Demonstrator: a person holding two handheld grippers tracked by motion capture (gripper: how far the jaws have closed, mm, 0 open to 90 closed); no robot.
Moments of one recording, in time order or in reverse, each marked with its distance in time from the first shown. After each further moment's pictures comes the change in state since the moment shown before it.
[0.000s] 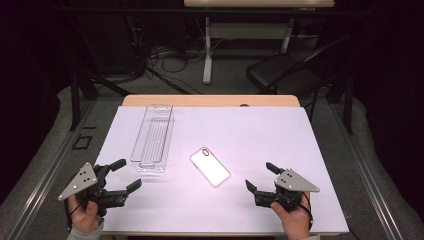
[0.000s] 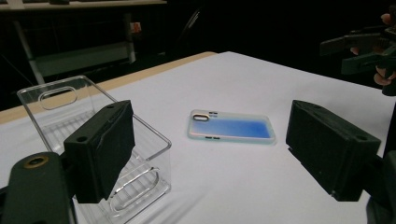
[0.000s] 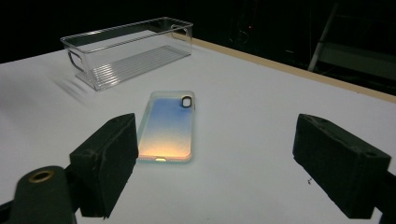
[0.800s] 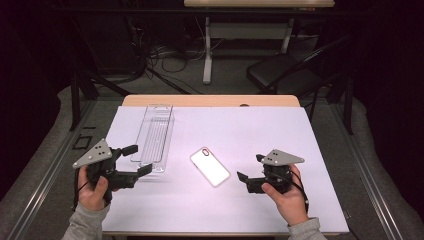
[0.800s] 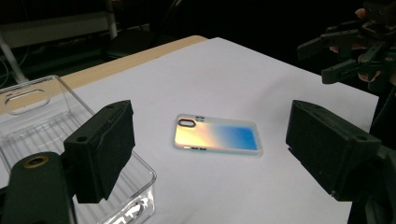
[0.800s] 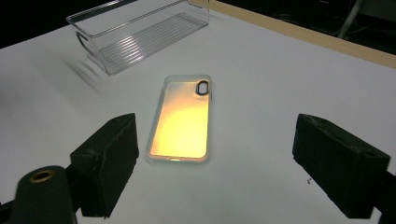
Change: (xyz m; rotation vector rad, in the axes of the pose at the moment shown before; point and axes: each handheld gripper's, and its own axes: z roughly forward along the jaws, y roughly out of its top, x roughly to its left) left arm 0.007 0.055 0.036 0.128 -0.063 -0.054; right arm -0.005 0.042 0.030 0.207 0.087 0.036
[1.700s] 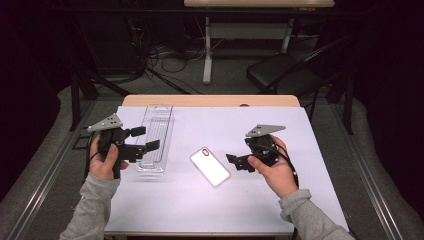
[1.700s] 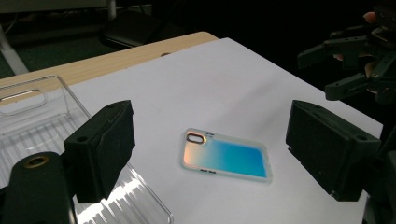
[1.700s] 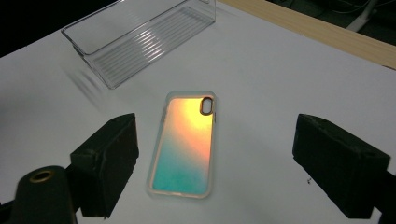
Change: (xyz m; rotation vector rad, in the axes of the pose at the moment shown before) left arm 0.037 0.038 0.035 0.060 0.000 -0.118; right arm -0.011 0.060 0.035 0.129 0.050 0.022
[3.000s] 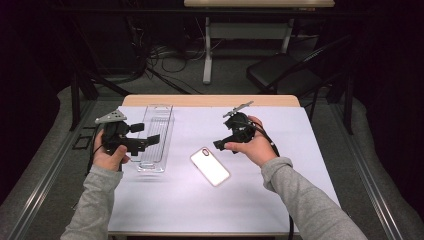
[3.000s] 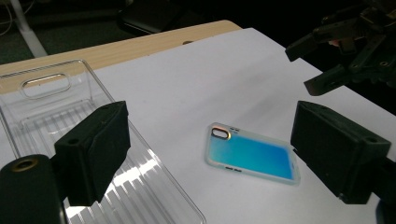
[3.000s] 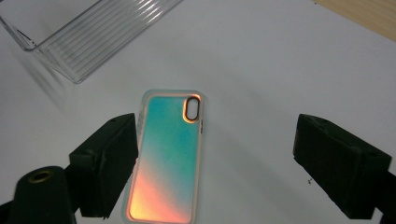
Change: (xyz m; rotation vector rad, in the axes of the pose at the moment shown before) left arm 0.023 -0.001 0.014 0.050 0.050 -0.044; right arm -0.014 0.050 0.068 0.236 -0.019 0.015
